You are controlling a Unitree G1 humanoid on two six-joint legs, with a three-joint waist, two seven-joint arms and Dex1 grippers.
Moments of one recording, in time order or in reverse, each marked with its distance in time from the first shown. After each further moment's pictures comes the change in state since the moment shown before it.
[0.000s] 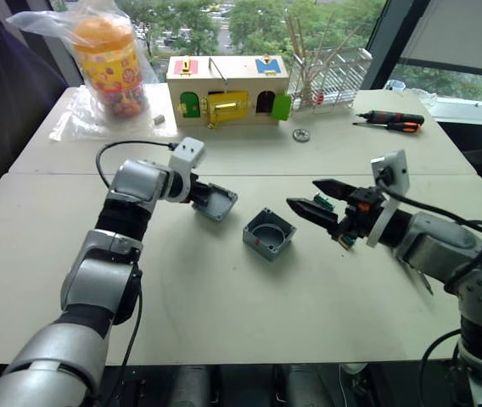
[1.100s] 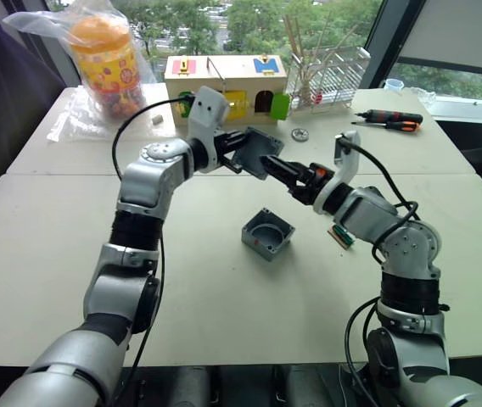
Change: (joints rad) left arm 0.050 -0.132 0.092 -0.246 -0.150 -0.290 0.091; right arm -0.230 0.364 0.013 0.335 -0.050 -0.028 -0.187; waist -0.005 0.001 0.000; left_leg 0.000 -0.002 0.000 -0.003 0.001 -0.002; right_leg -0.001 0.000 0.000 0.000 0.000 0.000
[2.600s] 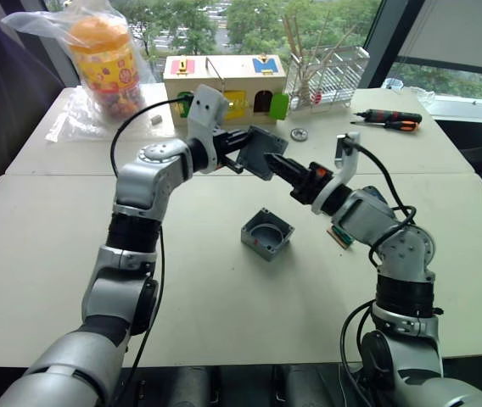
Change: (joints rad) left arm 0.015 0.007 0.008 -0.048 -0.066 0.033 -0.011; right arm 0.014 0.039 -0.014 0.002 0.004 -0.032 0.057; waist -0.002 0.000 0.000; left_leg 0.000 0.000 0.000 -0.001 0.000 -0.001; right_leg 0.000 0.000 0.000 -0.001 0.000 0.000
